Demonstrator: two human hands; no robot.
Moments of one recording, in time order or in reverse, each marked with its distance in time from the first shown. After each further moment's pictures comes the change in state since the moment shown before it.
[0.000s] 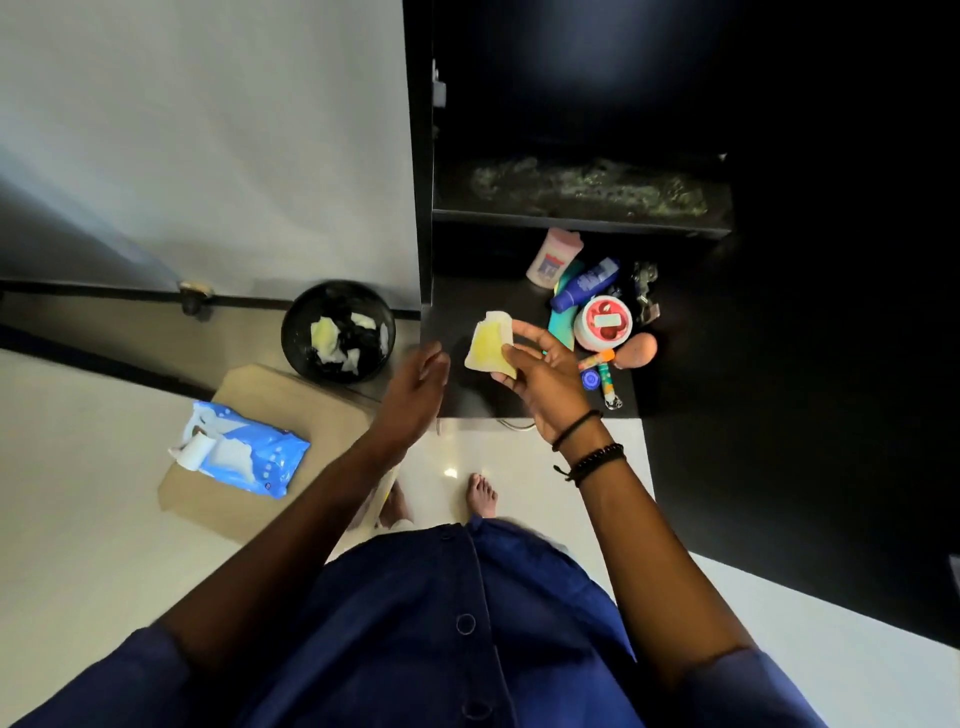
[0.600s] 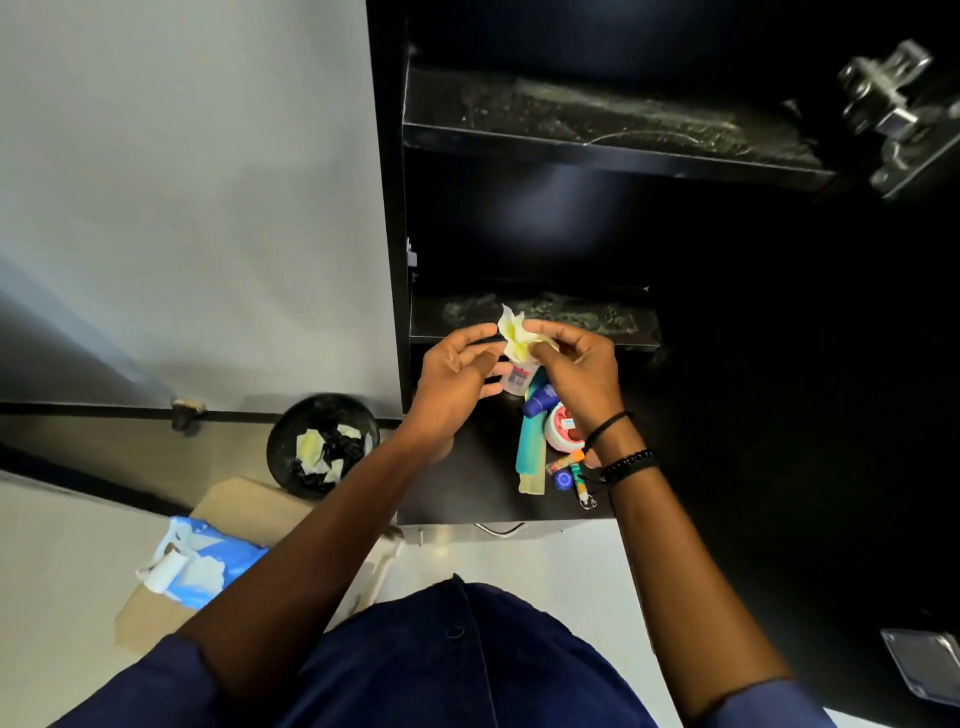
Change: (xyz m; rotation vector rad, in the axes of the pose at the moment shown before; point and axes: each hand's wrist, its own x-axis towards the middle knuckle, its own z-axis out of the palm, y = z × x) left_hand 0.002 0.161 0.035 -0.337 -0.047 0.238; right_hand 0.002 -0.135 -0.013 -0.350 0.153 -0.486
